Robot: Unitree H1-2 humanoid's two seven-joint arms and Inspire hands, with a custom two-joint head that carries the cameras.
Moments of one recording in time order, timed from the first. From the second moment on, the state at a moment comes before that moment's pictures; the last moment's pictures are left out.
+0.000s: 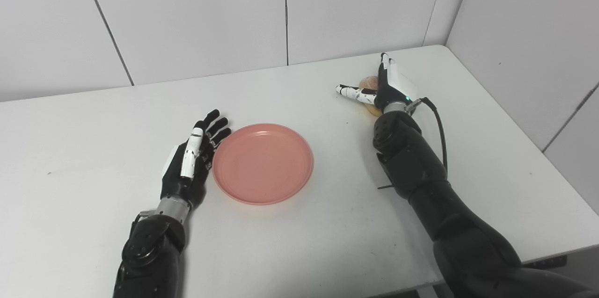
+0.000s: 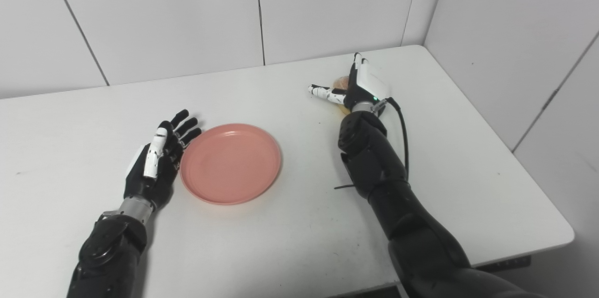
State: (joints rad) left arm -0.33 0.02 -0.03 0.25 -0.19 0.16 -0.21; right arm -0.67 -0.21 0.06 0.60 -0.63 0.47 -0.21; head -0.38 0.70
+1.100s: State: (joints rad) left arm -0.33 0.02 -0.03 0.25 -0.19 0.16 -0.21; right arm -0.73 -0.29 0.17 0.76 -0.59 0.43 -0.30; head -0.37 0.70
